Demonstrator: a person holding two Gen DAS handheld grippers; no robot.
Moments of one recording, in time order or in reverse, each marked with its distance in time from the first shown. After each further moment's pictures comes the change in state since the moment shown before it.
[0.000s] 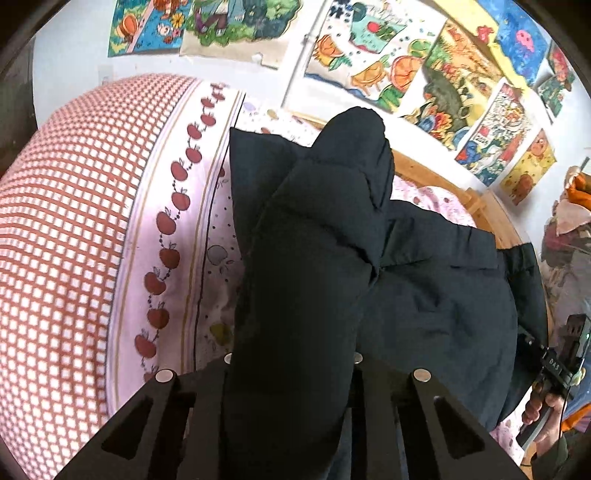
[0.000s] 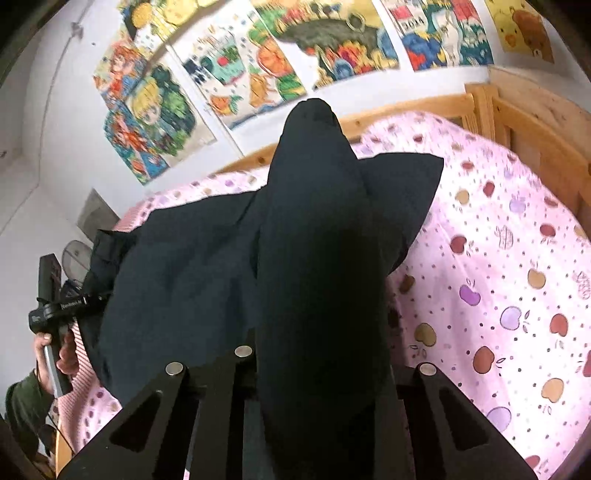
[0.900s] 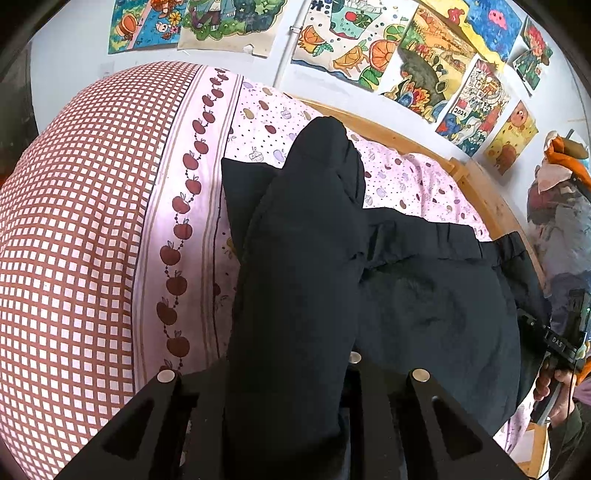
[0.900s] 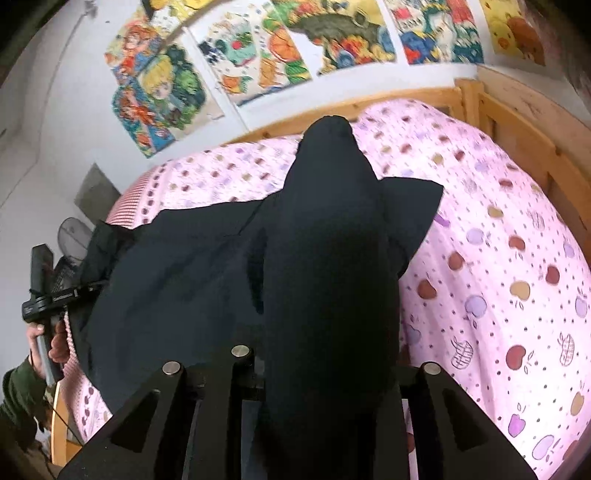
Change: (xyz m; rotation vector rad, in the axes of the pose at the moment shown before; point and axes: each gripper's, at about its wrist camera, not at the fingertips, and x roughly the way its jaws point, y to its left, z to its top) left arm -0.033 0.001 -0.064 0.056 0.045 -0.004; right arm -0.044 0.002 -0.062 -0.006 0.088 -0.083
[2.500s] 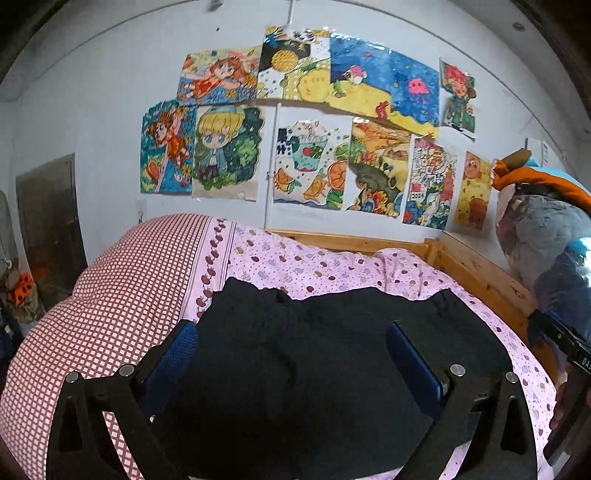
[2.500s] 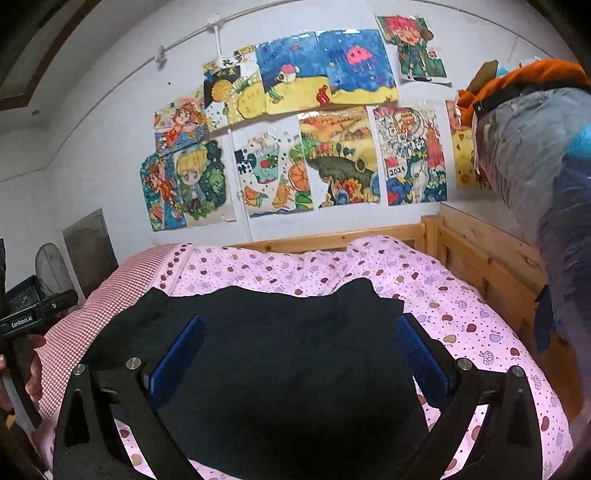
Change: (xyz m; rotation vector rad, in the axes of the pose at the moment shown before) left arm -0.143 -0.092 -0.106 0.143 -0.563 0.118; right arm -0.135 0.099 -0.082 -0.185 -0.551 -0.159
